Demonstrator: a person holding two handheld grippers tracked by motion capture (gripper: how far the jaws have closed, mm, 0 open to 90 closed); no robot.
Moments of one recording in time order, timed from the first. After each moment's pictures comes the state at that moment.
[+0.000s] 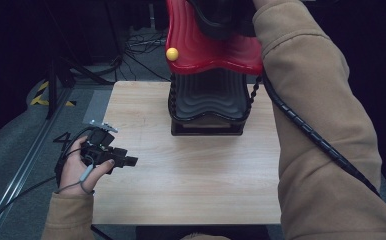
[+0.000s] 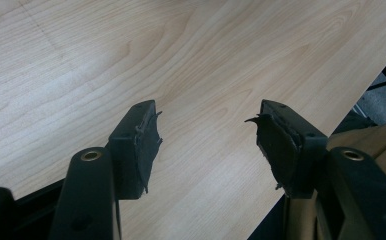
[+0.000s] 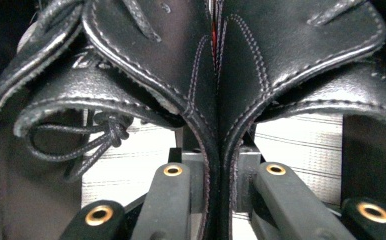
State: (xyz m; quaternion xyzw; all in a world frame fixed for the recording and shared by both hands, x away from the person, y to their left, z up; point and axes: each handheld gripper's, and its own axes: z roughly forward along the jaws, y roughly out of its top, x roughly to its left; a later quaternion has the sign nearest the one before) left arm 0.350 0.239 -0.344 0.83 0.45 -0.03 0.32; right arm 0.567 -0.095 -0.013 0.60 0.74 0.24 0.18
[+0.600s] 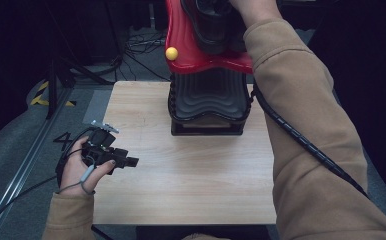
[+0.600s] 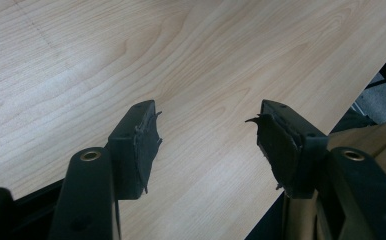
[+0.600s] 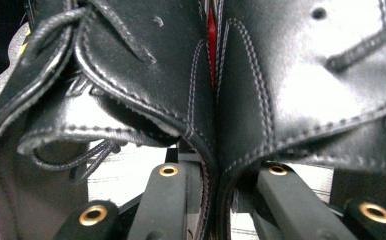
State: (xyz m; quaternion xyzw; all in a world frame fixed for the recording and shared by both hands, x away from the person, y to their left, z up) left arm 0.349 0.238 -0.344 0.83 0.45 -0.03 0.32; right arm 0.576 -0.090 -0.049 0.62 0.73 0.24 0.17
